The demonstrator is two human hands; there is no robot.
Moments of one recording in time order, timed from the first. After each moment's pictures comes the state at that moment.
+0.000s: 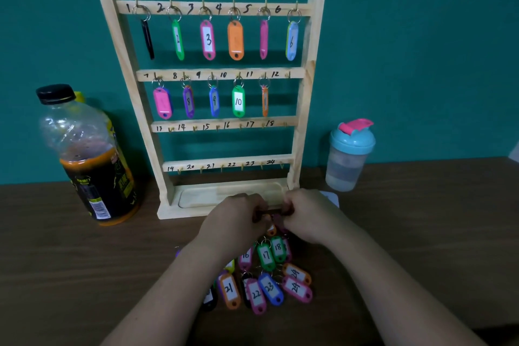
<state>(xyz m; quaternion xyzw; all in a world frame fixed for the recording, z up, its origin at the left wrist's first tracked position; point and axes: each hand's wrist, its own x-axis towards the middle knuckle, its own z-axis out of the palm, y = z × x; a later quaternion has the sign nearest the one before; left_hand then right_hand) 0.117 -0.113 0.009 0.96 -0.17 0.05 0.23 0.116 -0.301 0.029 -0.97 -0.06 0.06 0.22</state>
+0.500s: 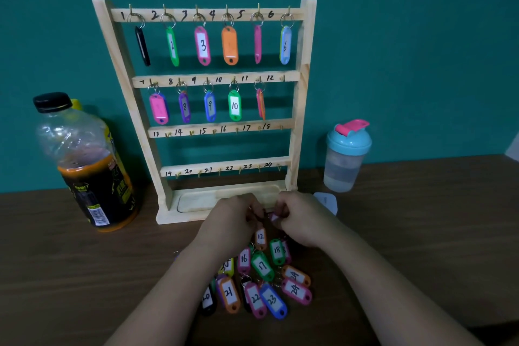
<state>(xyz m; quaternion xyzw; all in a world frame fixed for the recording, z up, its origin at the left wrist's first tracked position) 0.123 -0.110 0.010 0.95 -0.13 0.02 0.29 0.119 -0.299 0.020 -0.95 -0.07 0.06 0.29</state>
